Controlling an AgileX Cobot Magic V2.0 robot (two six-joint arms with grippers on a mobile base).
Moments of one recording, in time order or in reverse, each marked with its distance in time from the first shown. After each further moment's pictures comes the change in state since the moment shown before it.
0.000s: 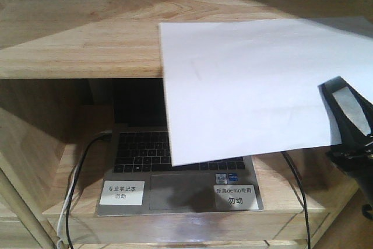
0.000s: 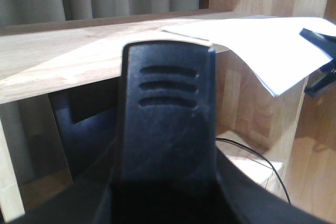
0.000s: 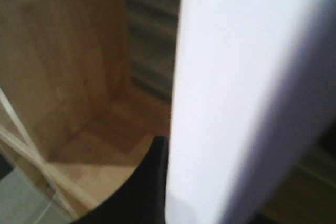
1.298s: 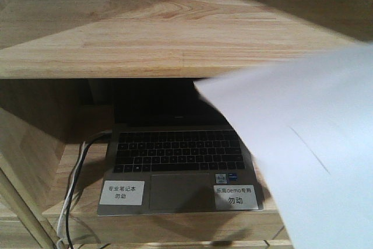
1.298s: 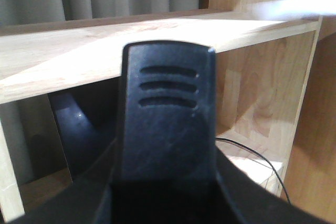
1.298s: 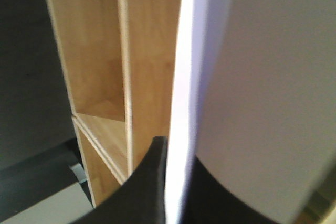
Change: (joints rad) left arm 0.000 0.000 0.000 0.000 0.001 0.000; right arm -0.257 -0.576 0.088 -0.118 0.167 0.124
